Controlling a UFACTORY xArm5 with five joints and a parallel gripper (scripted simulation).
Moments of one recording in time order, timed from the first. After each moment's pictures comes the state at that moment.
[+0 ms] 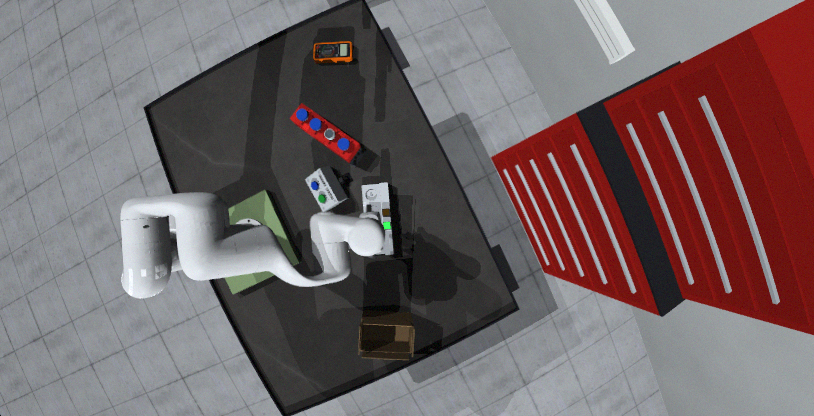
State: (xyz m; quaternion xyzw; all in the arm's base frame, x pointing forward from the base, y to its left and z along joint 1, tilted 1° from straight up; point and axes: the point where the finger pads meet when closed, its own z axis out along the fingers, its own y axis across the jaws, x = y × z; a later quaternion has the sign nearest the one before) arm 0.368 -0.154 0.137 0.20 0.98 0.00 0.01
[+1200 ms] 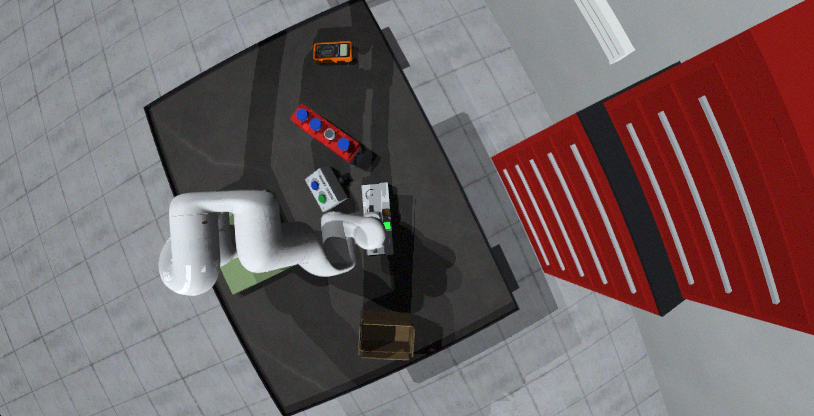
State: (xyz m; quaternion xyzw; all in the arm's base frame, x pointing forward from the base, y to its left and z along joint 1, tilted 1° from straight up) arm 0.371 -0.155 0.015 0.20 0.98 0.00 0.01
